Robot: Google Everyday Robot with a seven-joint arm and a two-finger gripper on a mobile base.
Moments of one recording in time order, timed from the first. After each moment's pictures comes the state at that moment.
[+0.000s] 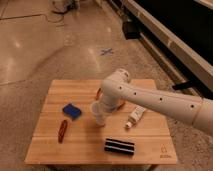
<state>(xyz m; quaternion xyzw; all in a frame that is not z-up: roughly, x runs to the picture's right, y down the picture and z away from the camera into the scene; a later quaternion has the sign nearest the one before) -0.013 0.111 0.739 -0.27 -0.18 -0.19 0.92</state>
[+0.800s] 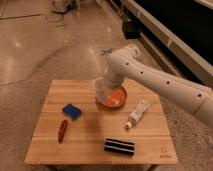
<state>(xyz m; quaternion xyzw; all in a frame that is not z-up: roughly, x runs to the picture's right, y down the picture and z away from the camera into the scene) 0.010 -0.009 0.743 -0.20 -0.17 -0.15 0.95</state>
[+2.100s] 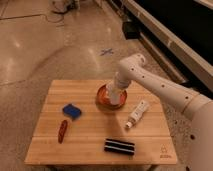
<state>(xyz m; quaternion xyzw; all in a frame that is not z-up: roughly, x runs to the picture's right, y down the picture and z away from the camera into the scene) 0.063 -0.002 0.853 -0.19 -0.13 -0.09 0.97</state>
